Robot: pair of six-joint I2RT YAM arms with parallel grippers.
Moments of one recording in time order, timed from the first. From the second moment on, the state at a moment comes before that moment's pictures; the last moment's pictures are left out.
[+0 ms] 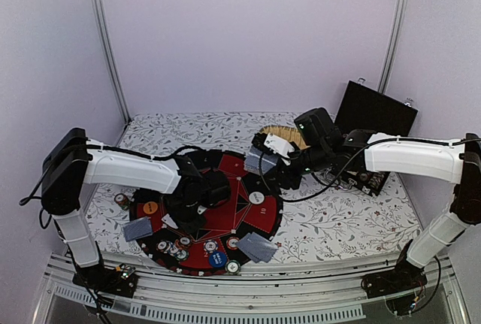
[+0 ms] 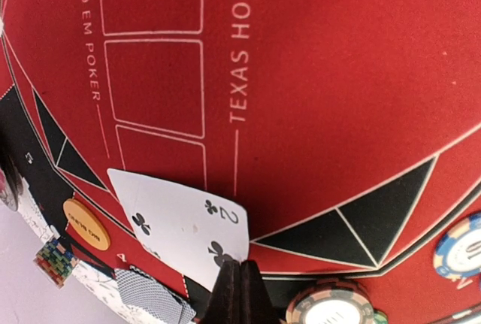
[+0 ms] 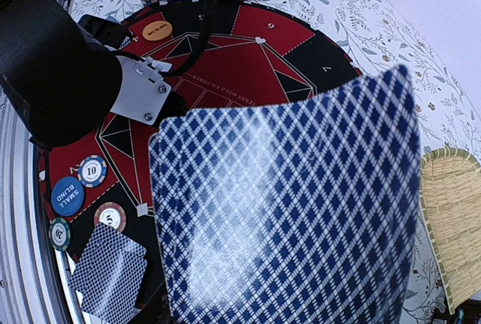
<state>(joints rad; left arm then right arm) -1.01 1.83 1.16 -1.01 -0.33 -0.25 0.84 1.56 1.15 -0.29 -0.25 -0.31</state>
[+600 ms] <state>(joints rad) -1.01 1.81 1.21 -1.06 -0.26 -0.25 0.84 1.56 1.15 -0.29 -0.25 -0.31</state>
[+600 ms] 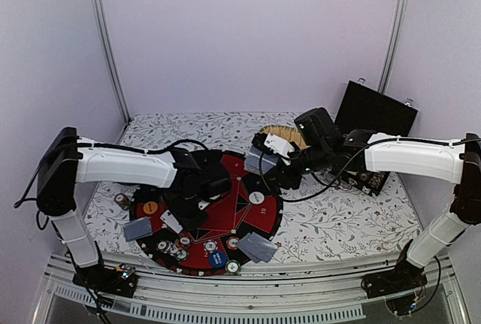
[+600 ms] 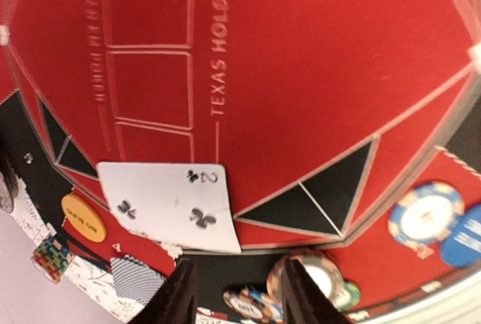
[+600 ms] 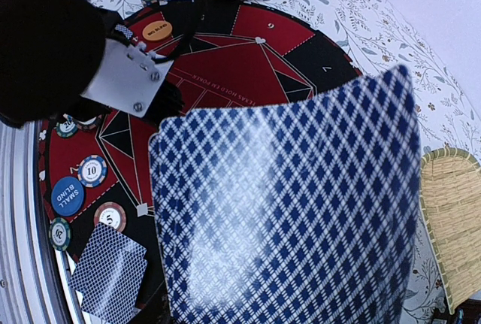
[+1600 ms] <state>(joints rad) -0.76 1.39 0.95 0.05 0.40 -0.46 0.90 1.59 1.19 -0.29 -0.30 -0.30</state>
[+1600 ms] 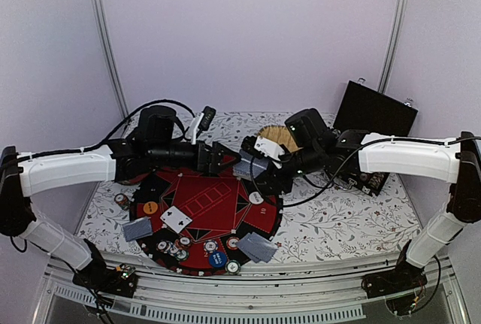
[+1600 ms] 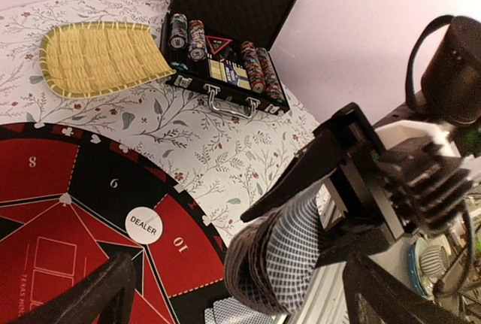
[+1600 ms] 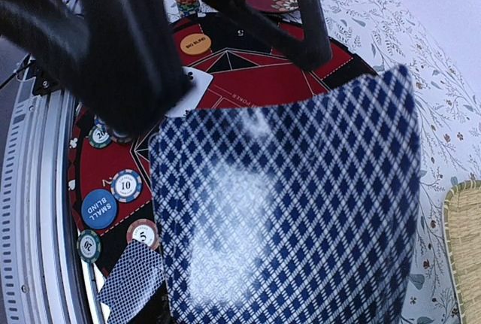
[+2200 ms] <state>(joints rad) -0.77 1.43 0.95 0.05 0.39 -0.45 0.90 1.60 1.21 -0.29 -0.30 -0.30</state>
